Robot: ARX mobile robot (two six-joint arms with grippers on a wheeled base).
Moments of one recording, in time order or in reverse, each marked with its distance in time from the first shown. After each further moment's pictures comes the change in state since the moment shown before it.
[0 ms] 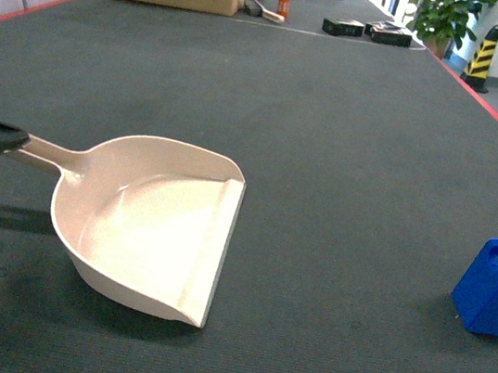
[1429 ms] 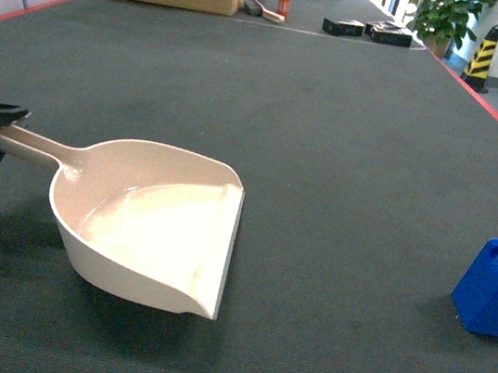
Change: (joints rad) left arm 0.019 0.246 0.279 0.159 -0.027 -0.332; right arm 0.000 0.000 0.000 0.000 0.000 0.000
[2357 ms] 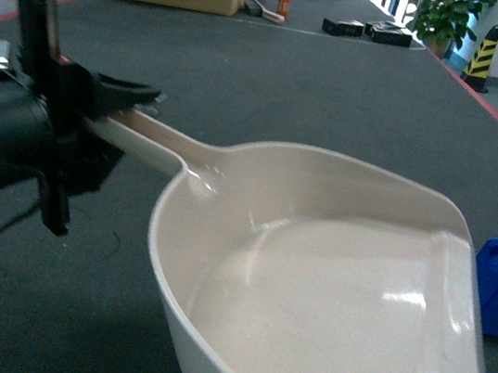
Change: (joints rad) left arm -0.349 -0.301 -0.212 0.000 0.036 -0.174; right arm 0.000 0.000 0.000 0.000 0.000 0.000
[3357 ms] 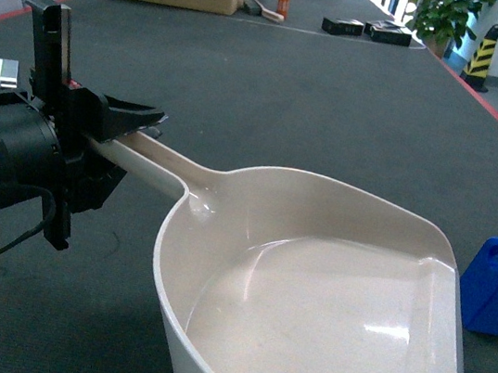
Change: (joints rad) left arm -0.003 0.035 0.005 -0.003 -0.002 0.023; right arm -0.042 1.108 0.434 0.199 0.146 0.028
